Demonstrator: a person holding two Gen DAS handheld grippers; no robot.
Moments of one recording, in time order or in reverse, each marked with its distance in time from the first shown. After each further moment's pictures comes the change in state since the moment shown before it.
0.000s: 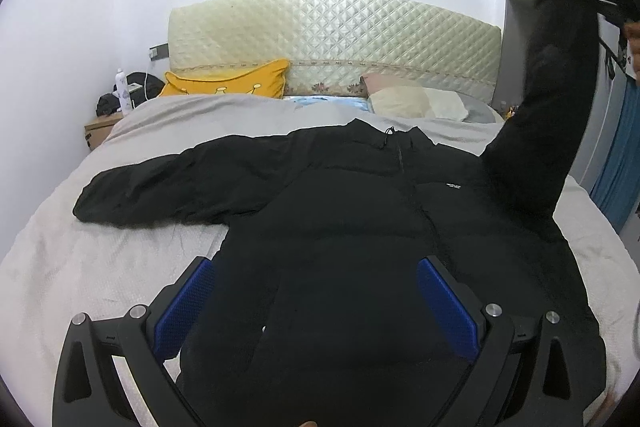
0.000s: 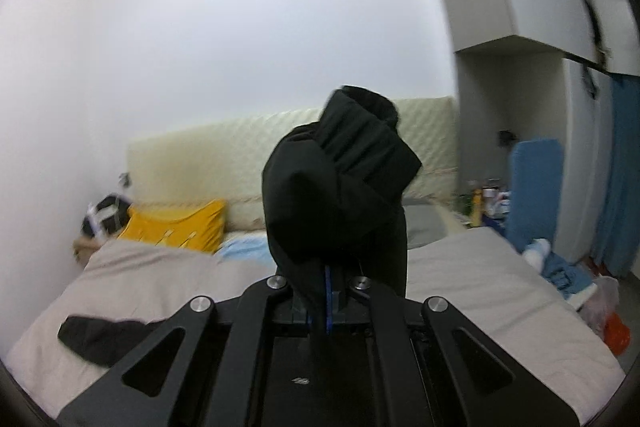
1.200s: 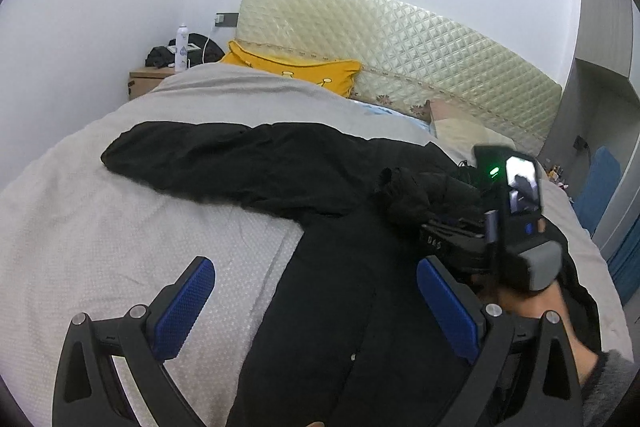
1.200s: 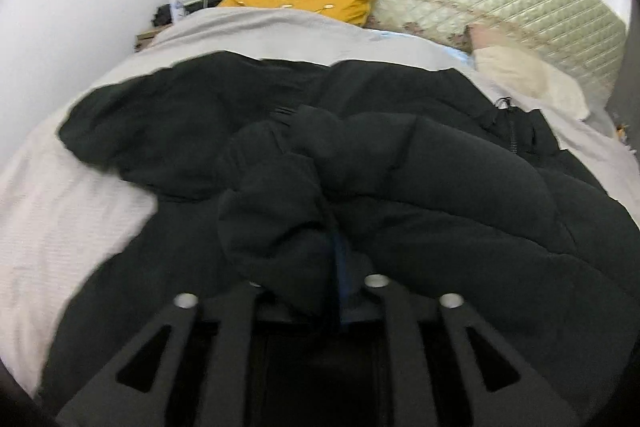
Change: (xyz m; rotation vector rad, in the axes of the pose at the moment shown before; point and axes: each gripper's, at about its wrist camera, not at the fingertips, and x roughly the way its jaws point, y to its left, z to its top) left arm 0.035 0.106 -0.006 -0.253 -0.012 0.071; right arm 0.185 0.245 -0.308 -0.295 0.536 0.282
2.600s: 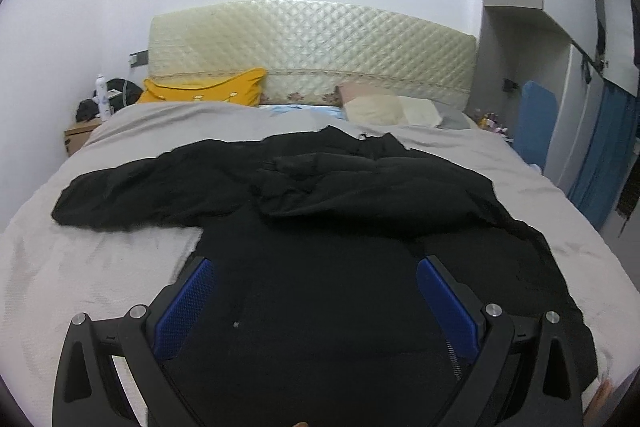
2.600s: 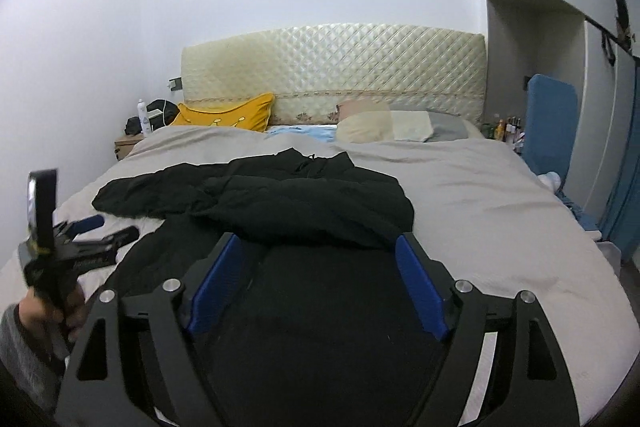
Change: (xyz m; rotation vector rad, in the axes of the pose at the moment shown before) left arm -0.049 -0.112 -0.036 0.263 -0.014 -0.179; right arm -0.368 -0.121 -0.165 0.189 -0.347 -0.182
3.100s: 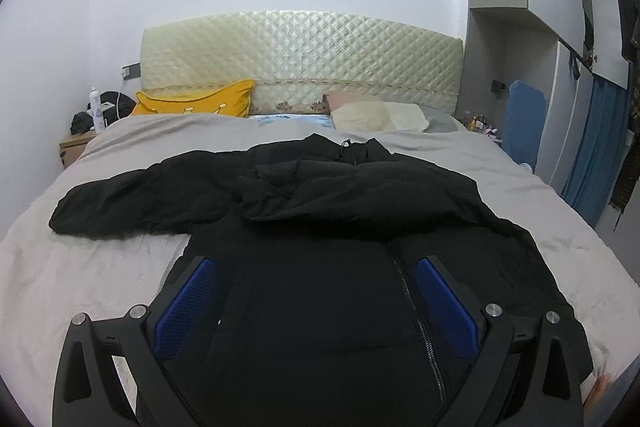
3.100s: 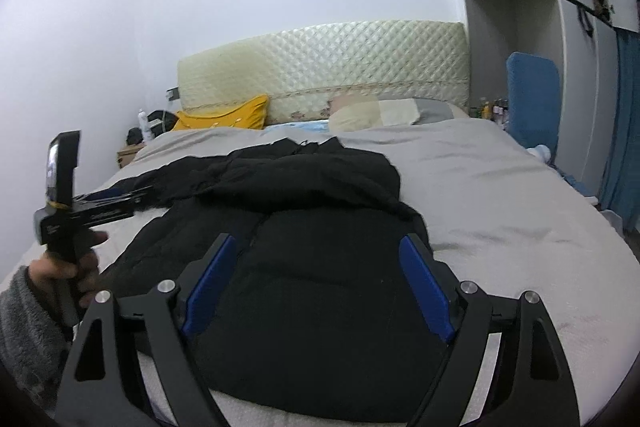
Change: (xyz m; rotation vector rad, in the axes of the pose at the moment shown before) left arm -0.016 -0.019 -0.004 0.022 -0.035 -0.008; right arm -0.037 -0.017 -0.060 0.081 -0.025 -0.007
